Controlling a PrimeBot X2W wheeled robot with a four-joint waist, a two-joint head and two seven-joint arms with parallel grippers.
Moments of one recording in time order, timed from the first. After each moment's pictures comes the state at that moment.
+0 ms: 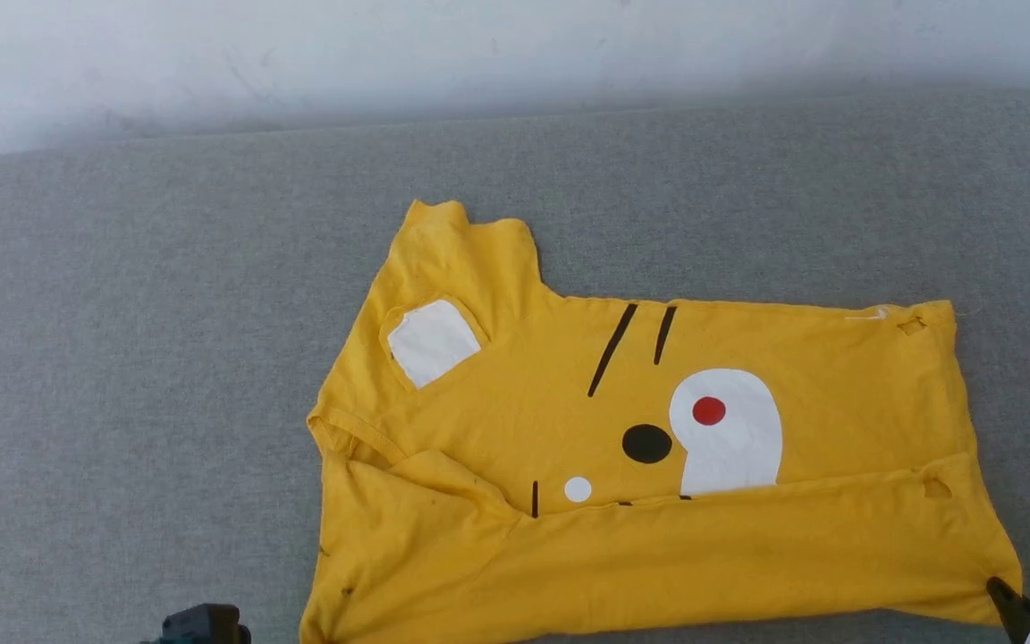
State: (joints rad) left arm 0.26 0.41 -0.36 -0.17 -0.81 0.44 0.34; right arm 0.24 -0.07 -0.36 -0.14 0.35 0.13 0.60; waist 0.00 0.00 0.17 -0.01
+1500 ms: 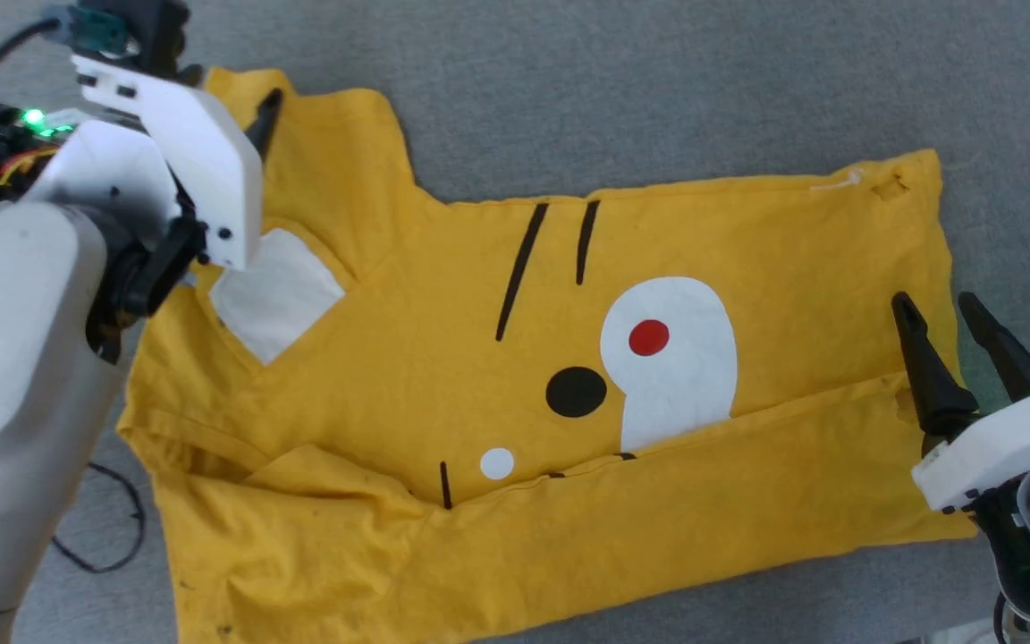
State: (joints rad) left arm -0.85 0.57 -0.49 0.15 -0.56 0.10 0.59; right arm -0.12 -0.12 -0.13 -0.11 0.37 0.13 0.27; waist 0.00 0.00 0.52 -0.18
